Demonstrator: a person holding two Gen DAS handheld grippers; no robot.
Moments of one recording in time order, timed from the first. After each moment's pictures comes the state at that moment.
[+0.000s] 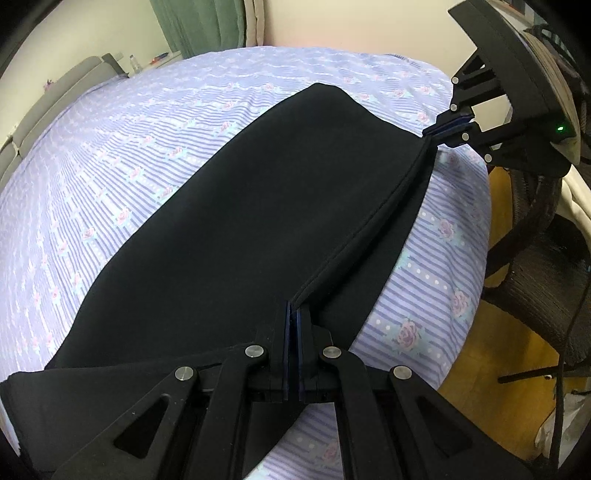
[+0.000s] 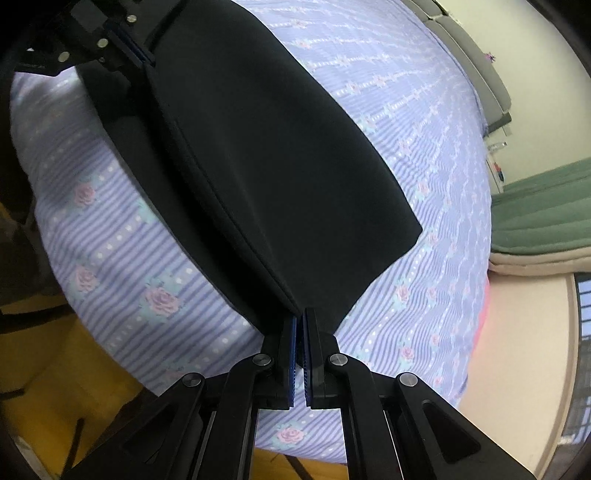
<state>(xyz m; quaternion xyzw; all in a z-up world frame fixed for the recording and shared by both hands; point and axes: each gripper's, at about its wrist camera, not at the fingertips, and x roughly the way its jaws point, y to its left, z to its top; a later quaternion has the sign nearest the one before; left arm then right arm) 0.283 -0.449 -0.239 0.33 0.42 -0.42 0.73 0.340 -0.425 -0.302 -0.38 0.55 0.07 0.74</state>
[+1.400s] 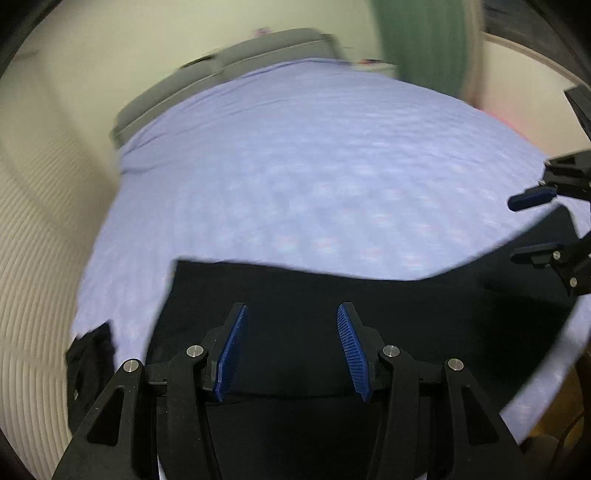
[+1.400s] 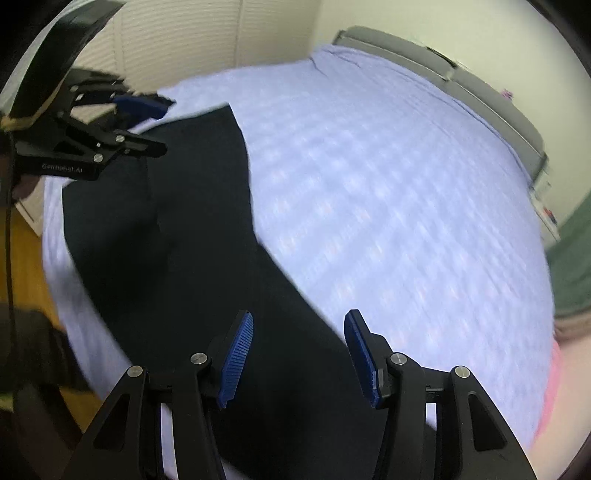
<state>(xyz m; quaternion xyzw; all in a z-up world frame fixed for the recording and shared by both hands) 0.481 -0.077 -0.093 0.21 0.41 -0.13 0.88 0.533 -0.112 -0.164 -0.21 0.45 0.23 0.84</state>
